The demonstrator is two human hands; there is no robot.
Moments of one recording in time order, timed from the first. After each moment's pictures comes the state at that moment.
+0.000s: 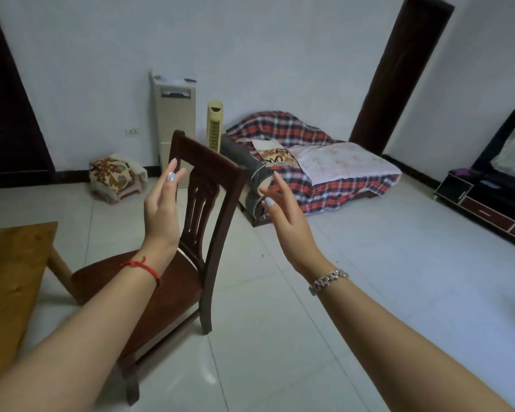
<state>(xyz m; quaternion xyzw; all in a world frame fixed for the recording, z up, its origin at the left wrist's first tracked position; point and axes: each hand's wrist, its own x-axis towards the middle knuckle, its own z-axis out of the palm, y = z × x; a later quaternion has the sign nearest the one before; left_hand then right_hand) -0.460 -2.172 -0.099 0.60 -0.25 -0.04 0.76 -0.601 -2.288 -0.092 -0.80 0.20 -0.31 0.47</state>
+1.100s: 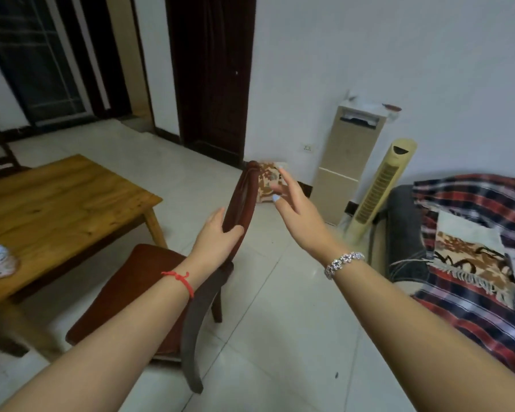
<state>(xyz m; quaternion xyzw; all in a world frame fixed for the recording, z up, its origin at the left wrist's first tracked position) -0.285 -2.585 -0.125 0.84 0.10 0.04 0.53 -0.252 -2.735 -0.094 -0.86 -0.20 -0.02 0.48</state>
